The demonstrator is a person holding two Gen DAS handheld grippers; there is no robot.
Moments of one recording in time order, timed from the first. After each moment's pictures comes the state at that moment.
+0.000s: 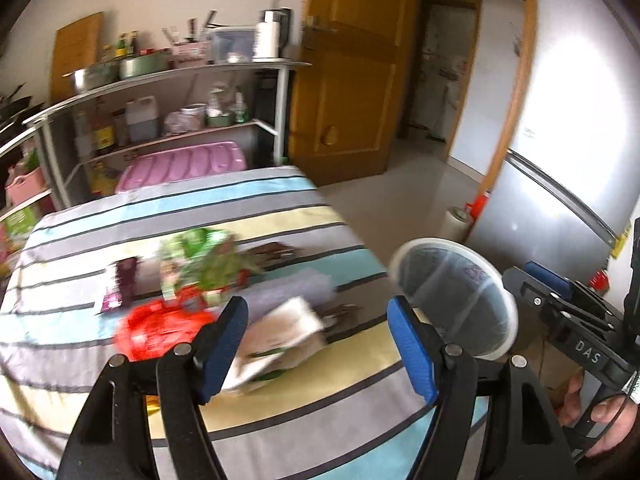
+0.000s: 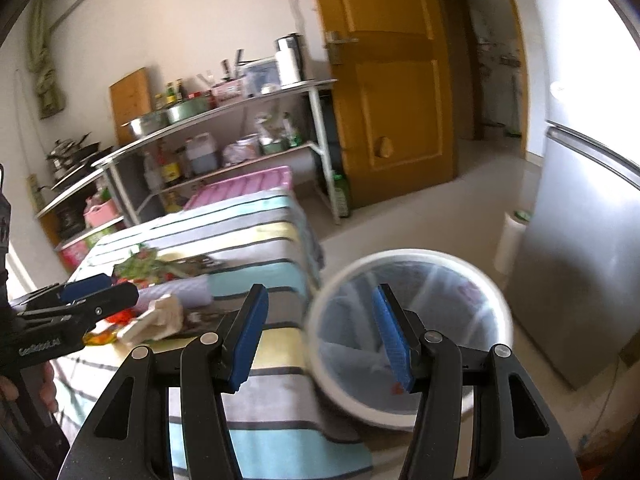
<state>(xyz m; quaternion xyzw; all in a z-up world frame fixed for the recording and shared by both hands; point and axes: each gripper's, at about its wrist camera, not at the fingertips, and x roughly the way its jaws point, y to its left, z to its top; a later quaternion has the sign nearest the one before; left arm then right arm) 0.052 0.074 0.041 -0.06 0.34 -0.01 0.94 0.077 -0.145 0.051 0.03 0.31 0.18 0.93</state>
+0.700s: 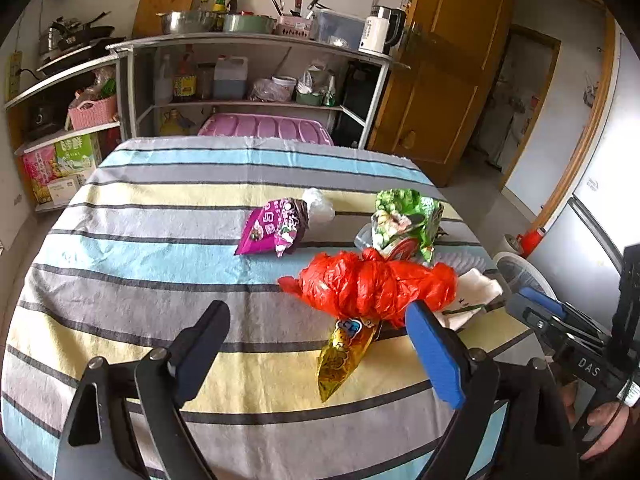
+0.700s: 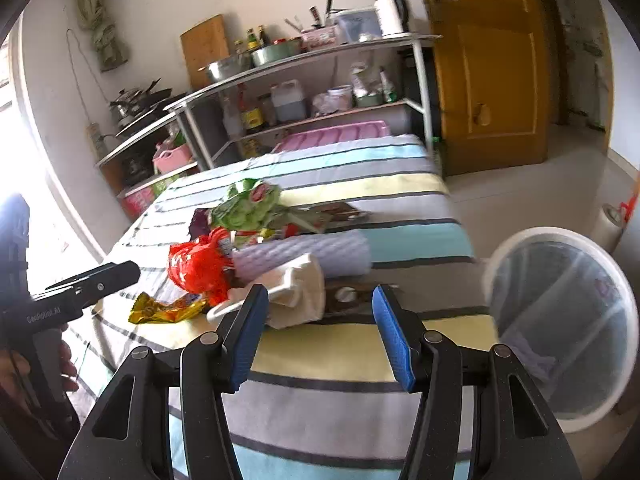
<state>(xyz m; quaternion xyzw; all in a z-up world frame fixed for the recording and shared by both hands) 0.006 0.208 -0.003 -0.14 0.35 0.07 0.92 0.091 -0.022 0.007 0.01 0.37 0.31 0.87</state>
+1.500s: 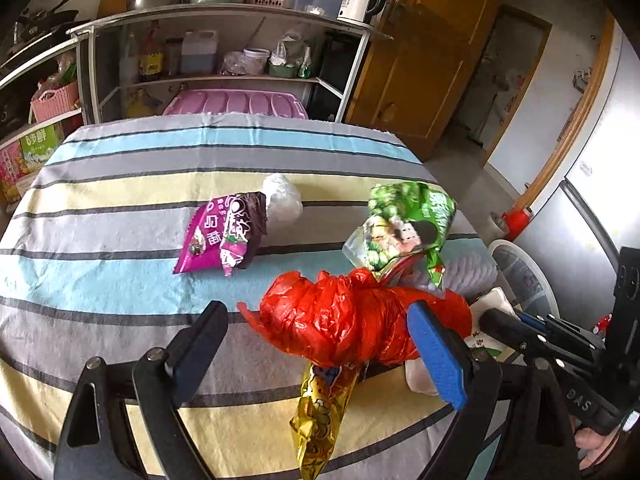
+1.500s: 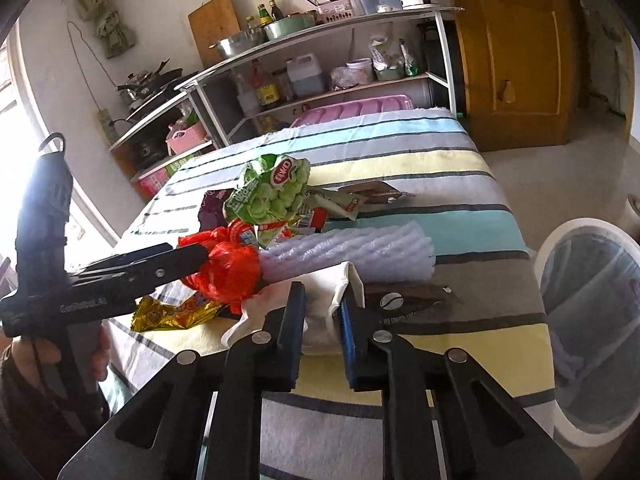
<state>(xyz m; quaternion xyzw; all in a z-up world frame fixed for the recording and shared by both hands) 0.062 0.200 -0.020 -0.15 0.40 0.02 0.91 0.106 -0.003 -0.005 0.01 0.40 0.34 0.85</state>
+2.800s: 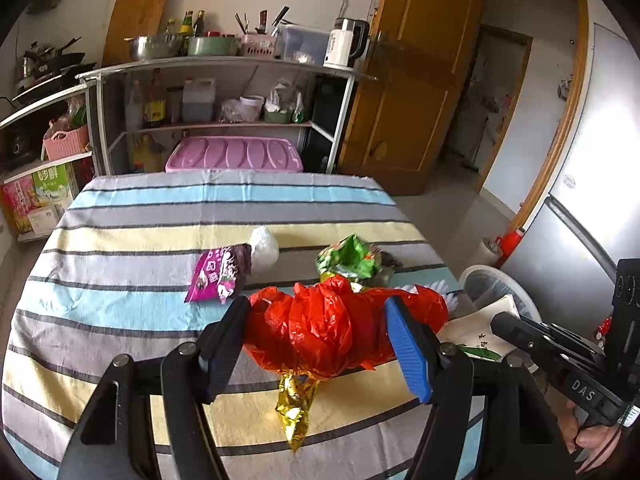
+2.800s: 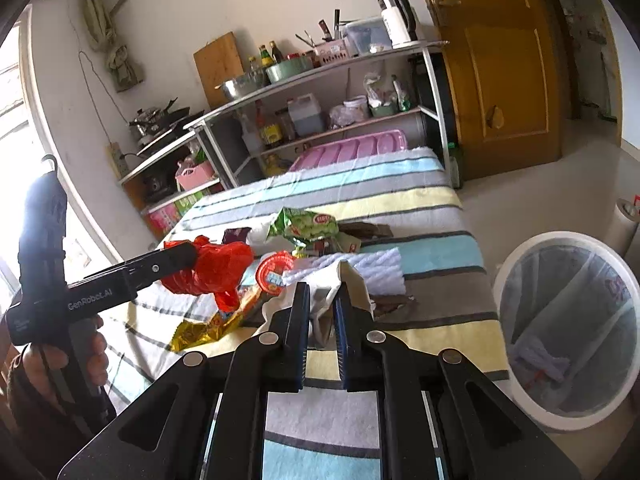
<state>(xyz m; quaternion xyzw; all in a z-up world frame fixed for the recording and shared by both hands) 0.026 0.174 0.035 -0.12 0.32 0.03 0.94 0.079 -0.050 0.035 0.06 0.35 0.33 0.87</state>
